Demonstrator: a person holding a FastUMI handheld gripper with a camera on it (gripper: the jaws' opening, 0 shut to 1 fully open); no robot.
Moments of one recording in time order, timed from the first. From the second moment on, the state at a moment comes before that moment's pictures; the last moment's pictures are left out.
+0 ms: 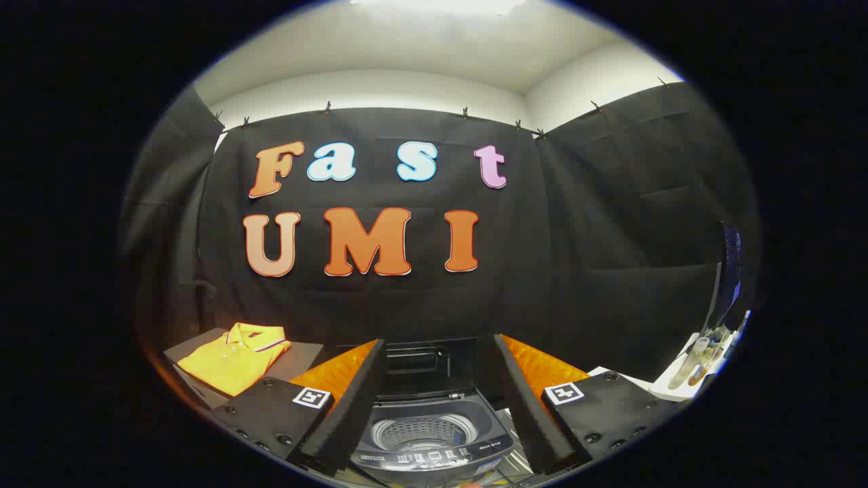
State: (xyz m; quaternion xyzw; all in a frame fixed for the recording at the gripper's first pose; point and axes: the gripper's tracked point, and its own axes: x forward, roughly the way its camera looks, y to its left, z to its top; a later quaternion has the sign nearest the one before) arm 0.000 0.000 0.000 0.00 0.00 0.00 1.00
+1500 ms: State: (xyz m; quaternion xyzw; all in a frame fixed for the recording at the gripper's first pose) arm 0.026 0.218 0.005 0.02 0.06 0.17 0.98
